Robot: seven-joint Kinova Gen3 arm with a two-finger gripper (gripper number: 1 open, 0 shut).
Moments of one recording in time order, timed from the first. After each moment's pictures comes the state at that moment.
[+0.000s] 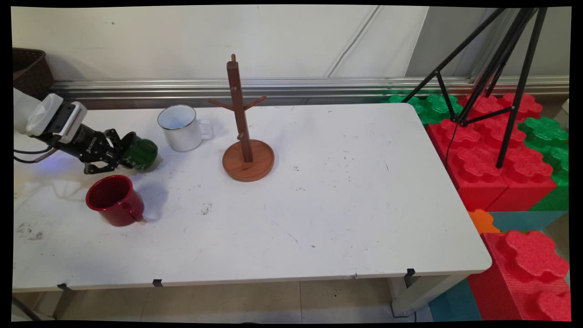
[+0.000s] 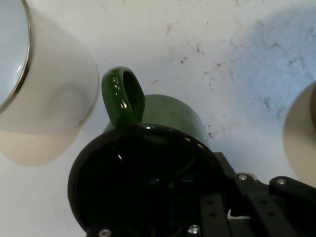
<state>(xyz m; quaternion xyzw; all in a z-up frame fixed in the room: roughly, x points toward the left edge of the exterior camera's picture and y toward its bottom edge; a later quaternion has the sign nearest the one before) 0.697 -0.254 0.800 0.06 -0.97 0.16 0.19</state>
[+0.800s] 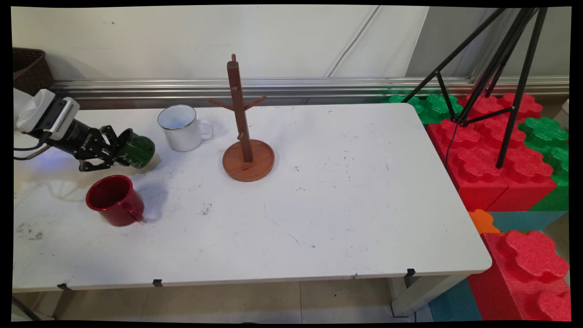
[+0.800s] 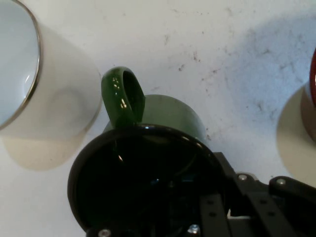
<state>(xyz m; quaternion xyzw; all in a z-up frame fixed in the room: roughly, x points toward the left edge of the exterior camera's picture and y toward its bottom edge) 0.701 -0.249 0.812 0.05 -0.97 0.17 0.19</state>
